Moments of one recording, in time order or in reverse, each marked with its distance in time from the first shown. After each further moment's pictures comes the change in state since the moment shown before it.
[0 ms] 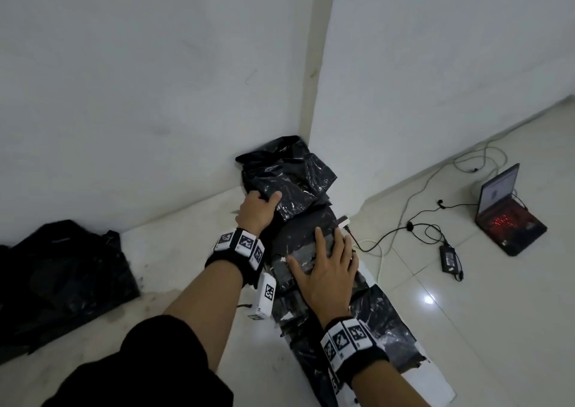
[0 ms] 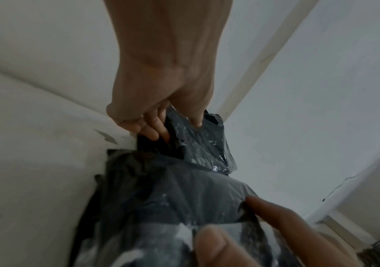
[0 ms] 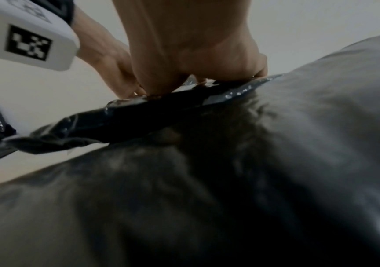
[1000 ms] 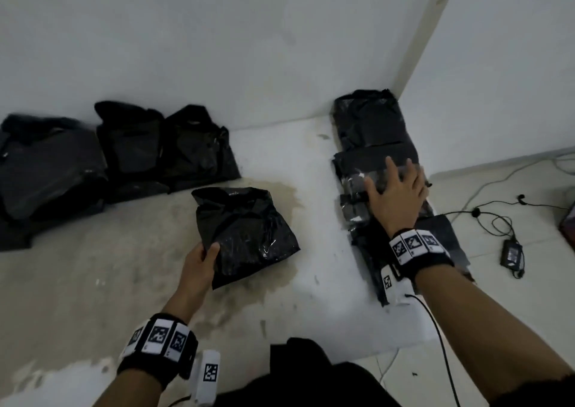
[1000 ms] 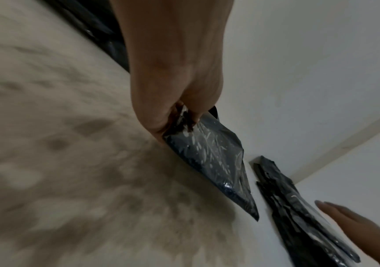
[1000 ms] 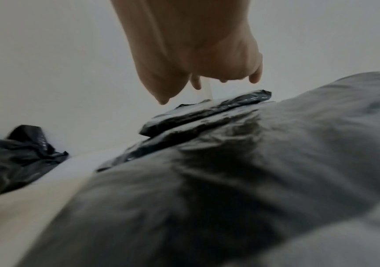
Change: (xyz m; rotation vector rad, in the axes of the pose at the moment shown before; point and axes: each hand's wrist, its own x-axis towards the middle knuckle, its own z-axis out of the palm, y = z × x) left_hand -0.316 -0.278 -0.143 -0.443 0.266 -0.171; right_hand -0.023 -0.007 -0.025 0.128 -0.006 -0.154
